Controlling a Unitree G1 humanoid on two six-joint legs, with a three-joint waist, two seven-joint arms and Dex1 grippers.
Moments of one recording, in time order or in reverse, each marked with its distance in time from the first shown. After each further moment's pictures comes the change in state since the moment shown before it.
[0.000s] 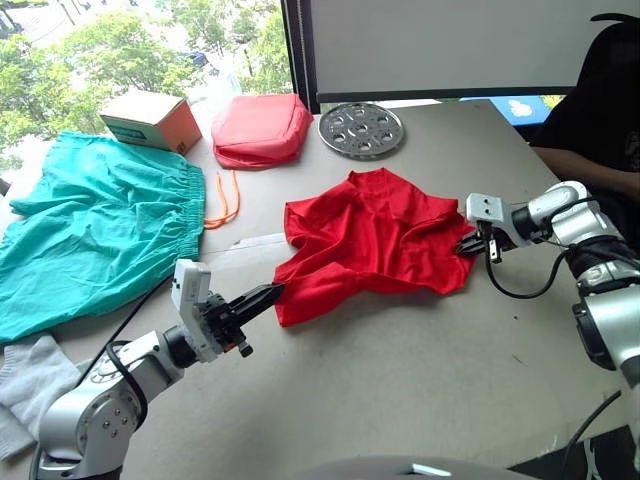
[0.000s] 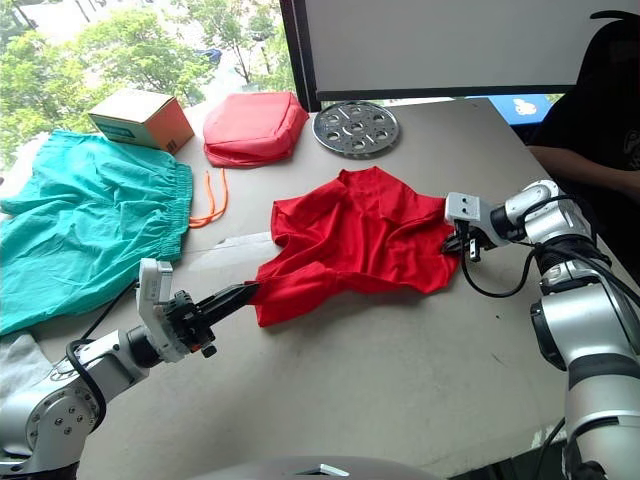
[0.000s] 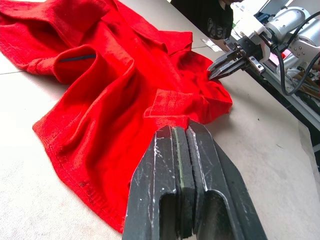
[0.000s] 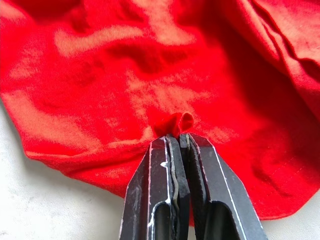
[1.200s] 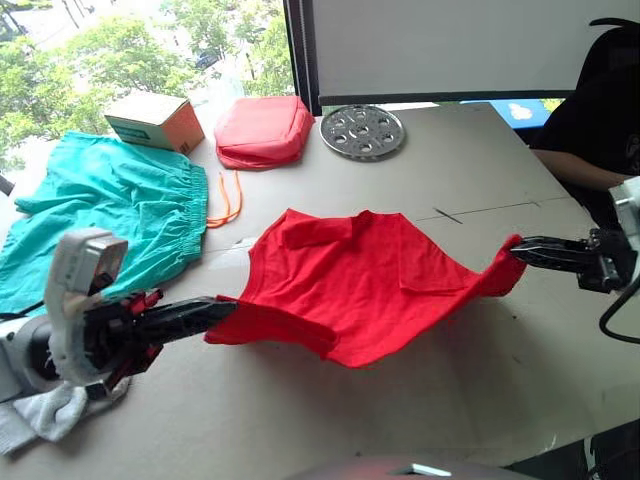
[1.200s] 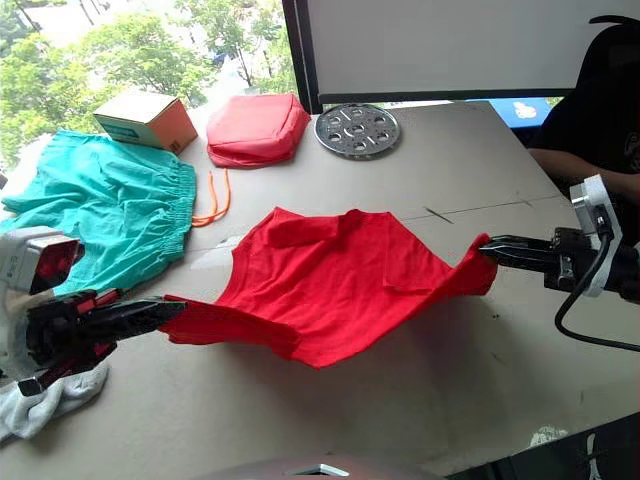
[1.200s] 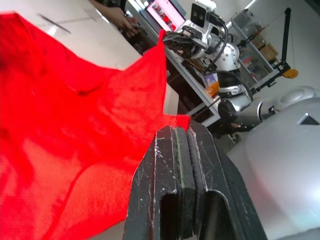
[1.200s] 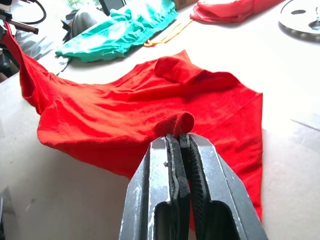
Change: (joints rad) left arm -0.070 0.457 0.320 0.110 -0.636 0.355 -0.175; right arm 0.747 -0.265 -0.699 -1.294 0.944 1.063 -0.207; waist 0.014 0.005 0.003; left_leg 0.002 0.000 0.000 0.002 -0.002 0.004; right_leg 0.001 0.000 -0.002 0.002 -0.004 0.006
